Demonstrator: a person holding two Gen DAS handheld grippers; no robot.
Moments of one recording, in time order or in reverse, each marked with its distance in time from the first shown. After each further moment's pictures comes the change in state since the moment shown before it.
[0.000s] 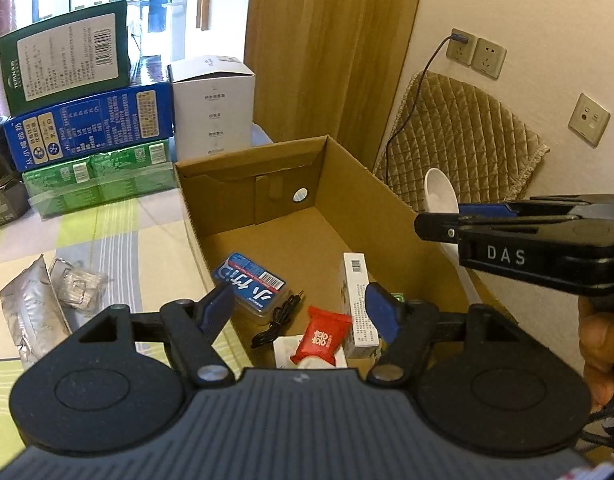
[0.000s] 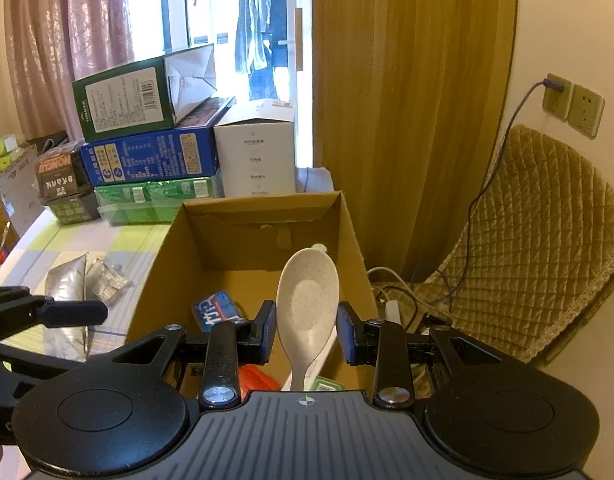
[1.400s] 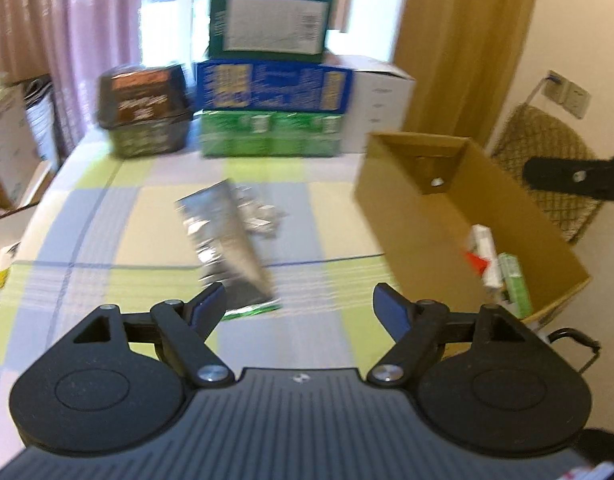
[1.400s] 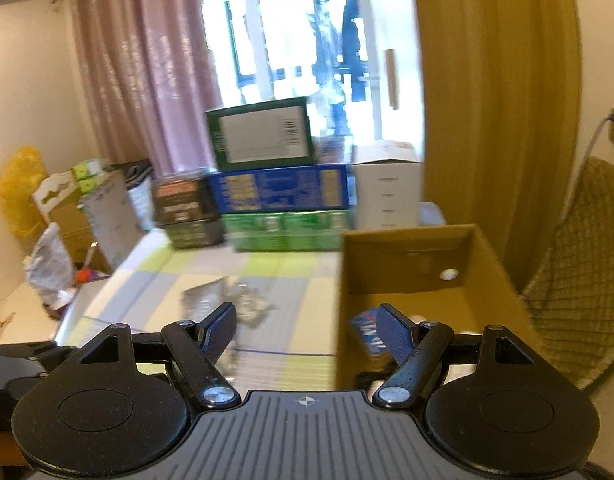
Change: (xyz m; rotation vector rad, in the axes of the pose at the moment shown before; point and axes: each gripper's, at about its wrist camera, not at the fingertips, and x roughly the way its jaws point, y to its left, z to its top) left arm -0.119 0.142 -0.085 -0.187 -0.022 0.222; right arm -0.063 0.133 -0.010 -0.021 -0.100 0.223
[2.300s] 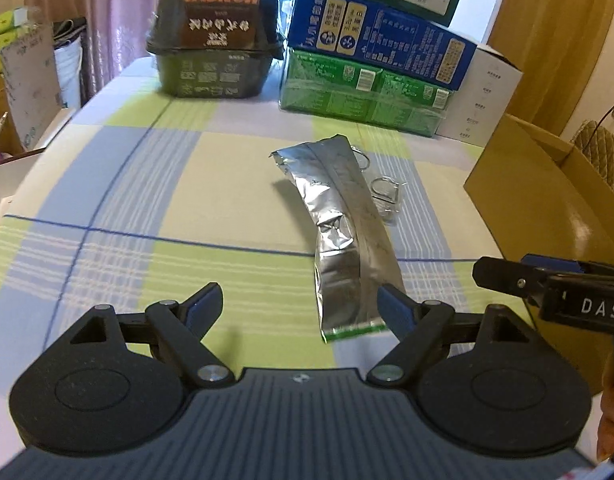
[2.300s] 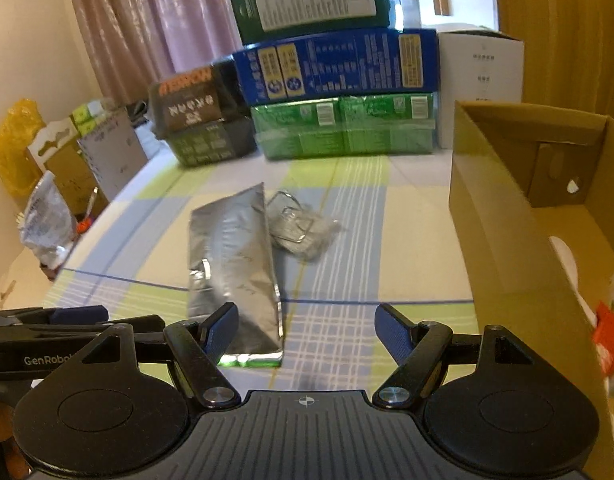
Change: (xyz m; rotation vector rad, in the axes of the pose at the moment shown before) left arm 0.120 0.115 -0.010 -0.123 0.051 0.024; right arm 0.192 0.047 -0.071 0.028 0.178 0.043
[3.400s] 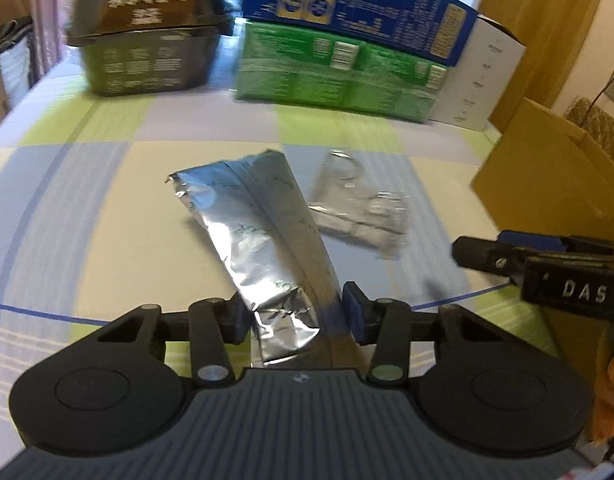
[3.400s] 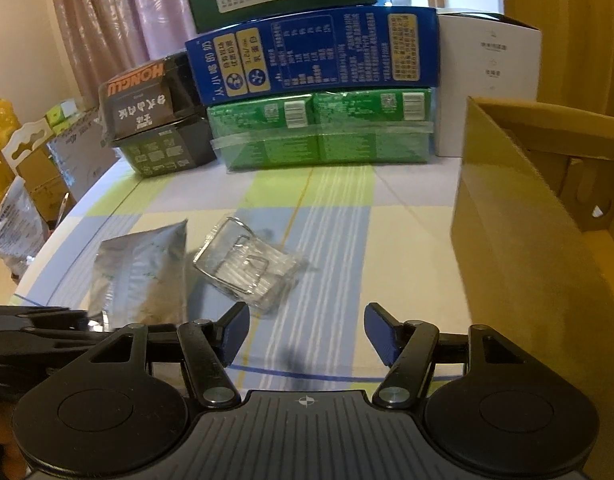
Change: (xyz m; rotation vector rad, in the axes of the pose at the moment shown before) left arm 0.082 0.000 0.039 0.076 0.060 -0.078; right arm 0.071 -0.026 0.031 0.001 -0.004 -0.034
